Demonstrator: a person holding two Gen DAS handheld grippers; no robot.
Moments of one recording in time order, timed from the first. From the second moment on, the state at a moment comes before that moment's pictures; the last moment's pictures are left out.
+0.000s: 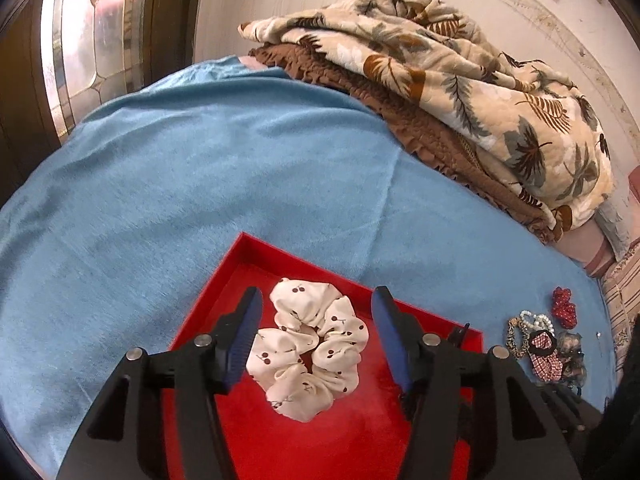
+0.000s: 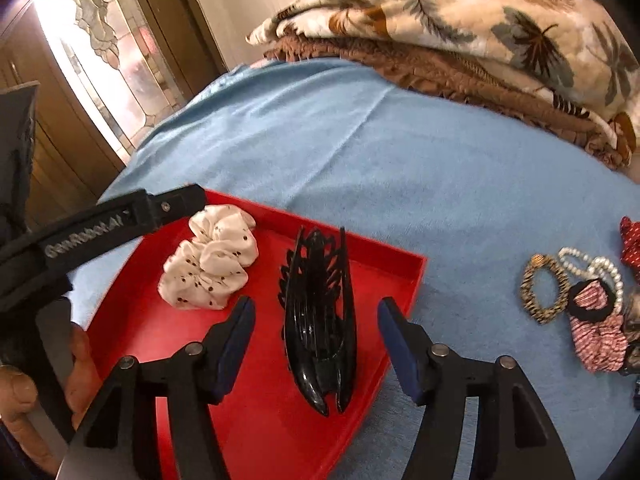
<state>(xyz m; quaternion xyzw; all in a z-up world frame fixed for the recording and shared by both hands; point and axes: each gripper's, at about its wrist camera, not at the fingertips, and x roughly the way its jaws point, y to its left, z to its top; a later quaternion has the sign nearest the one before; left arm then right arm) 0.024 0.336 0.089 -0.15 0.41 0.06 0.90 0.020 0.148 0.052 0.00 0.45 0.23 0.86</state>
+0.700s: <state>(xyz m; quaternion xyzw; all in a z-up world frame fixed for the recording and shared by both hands) -0.040 0.254 0.118 -0.08 0.34 0.03 0.94 -0.061 -0.116 0.062 0.08 0.43 0.07 0.90</state>
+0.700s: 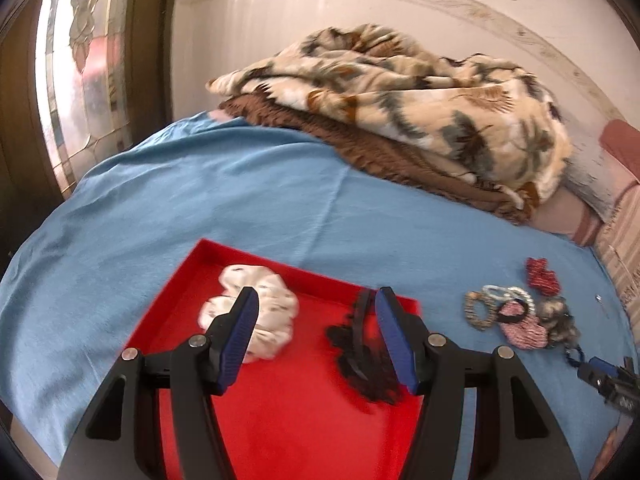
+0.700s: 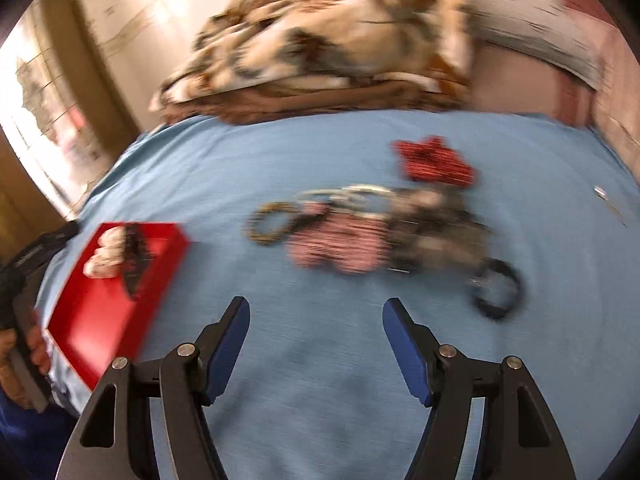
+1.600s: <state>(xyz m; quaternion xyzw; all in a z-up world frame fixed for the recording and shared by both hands) 0.046 0.013 0.034 -0.05 0.49 -0.15 0.86 0.021 -0.209 0.034 0.15 0.41 0.08 0.89</state>
